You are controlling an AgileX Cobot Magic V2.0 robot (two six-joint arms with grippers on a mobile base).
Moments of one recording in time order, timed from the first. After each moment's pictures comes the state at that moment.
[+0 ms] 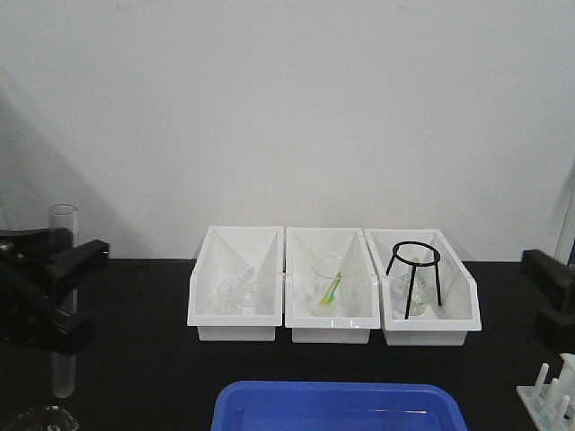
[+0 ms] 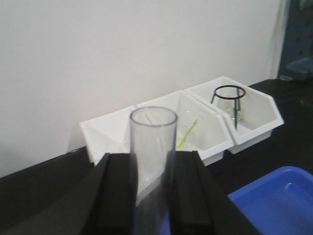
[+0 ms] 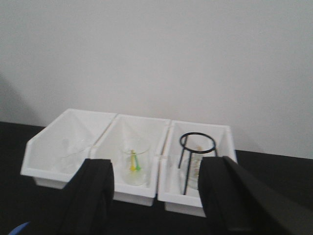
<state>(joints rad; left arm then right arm) -0.44 1.03 -0.90 -0.46 0.15 0.48 0.22 0.88 -0.76 -0.07 0.08 0.07</state>
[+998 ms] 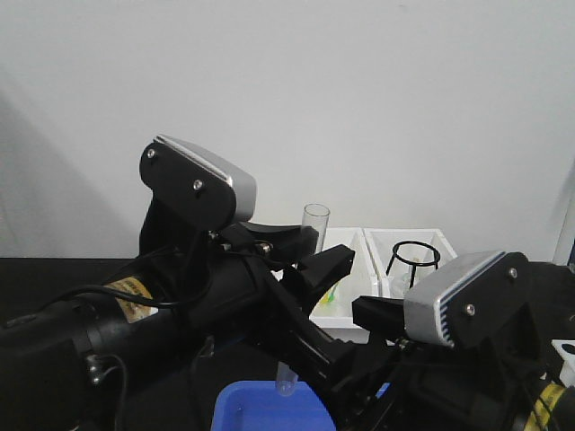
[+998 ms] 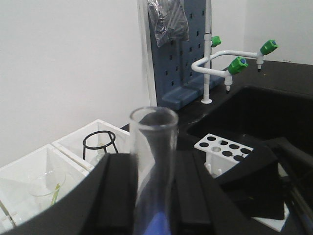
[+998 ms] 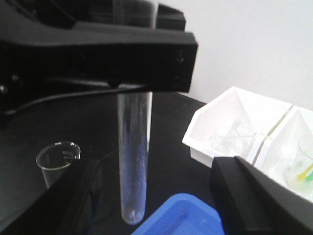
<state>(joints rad) -0.89 1.33 -1.12 -0.48 -0.04 0.47 0.70 1.08 -0.76 -0.07 -0.09 0.07</state>
